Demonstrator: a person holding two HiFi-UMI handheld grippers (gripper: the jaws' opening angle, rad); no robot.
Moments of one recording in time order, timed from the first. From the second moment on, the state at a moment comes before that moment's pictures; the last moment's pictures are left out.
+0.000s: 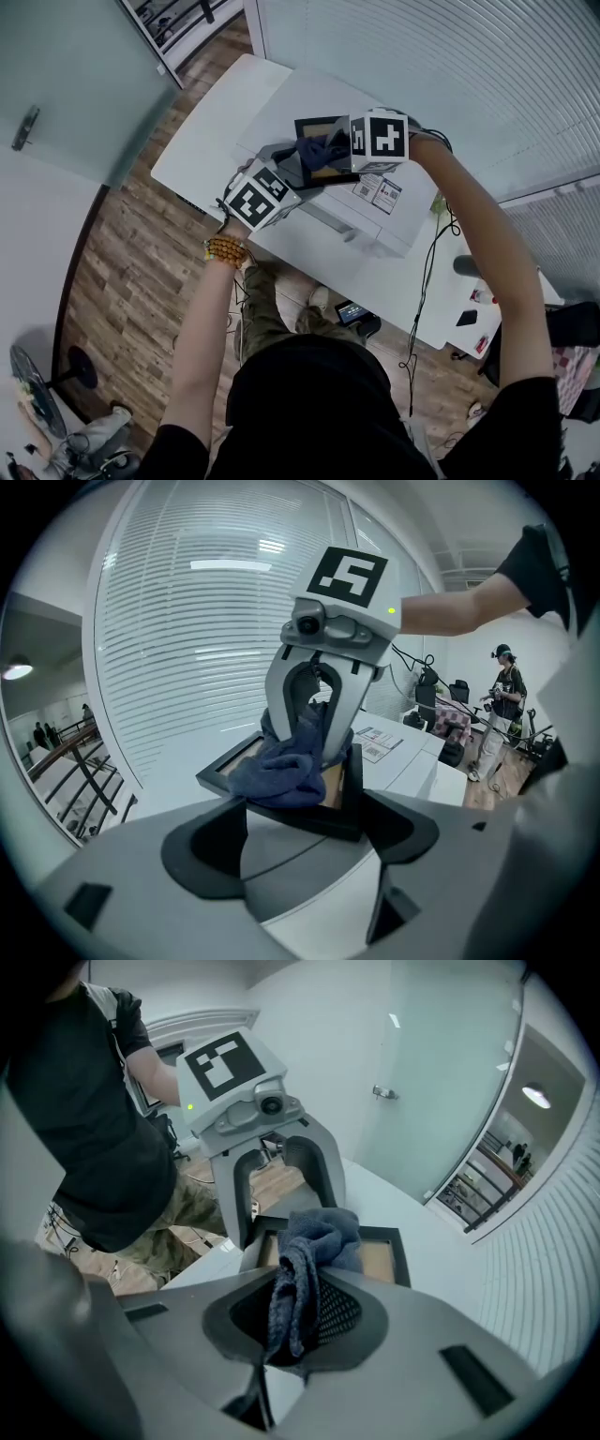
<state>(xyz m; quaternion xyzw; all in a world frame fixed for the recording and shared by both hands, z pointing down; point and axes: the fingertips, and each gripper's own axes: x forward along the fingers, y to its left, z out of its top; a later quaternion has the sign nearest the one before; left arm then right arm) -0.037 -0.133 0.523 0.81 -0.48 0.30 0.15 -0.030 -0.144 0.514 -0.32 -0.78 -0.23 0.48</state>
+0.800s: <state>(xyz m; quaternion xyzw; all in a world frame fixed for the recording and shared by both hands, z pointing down) -0.035 -0.129 0.515 0.82 -0.47 0.30 0.12 -0.038 -0.244 0.480 -0.16 -0.81 -0.33 0.46</state>
